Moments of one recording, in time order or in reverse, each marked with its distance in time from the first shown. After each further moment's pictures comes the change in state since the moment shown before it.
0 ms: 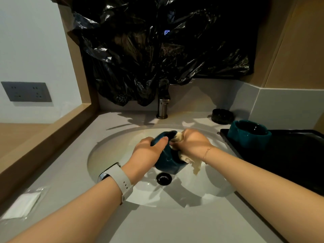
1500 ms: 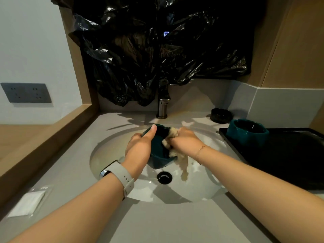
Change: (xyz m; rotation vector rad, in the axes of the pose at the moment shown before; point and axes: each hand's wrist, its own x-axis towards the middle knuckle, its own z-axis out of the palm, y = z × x) left_hand 0.005 -0.005 -0.012 -0.267 0.167 -0.032; right_hand -0.013 -0.033 0.006 0.186 -0.026 0.113
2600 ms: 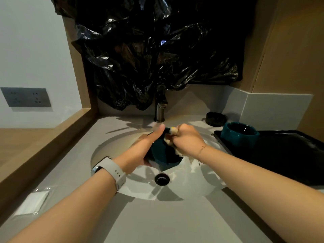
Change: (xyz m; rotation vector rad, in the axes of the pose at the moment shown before) left_hand -0.011 0.017 -0.012 0.022 -0.466 0.024; right_hand -0.016 0.001 -0.017 -0.048 0.163 -0.159
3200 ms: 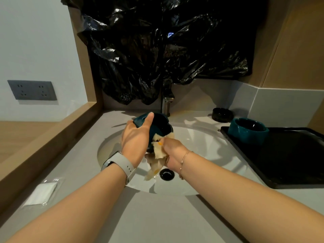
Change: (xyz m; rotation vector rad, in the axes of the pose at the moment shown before) left_hand 0.005 -0.004 -0.009 0.097 0.621 0.128; right_hand -0.006 -0.024 0.074 1.044 -0.238 0.534
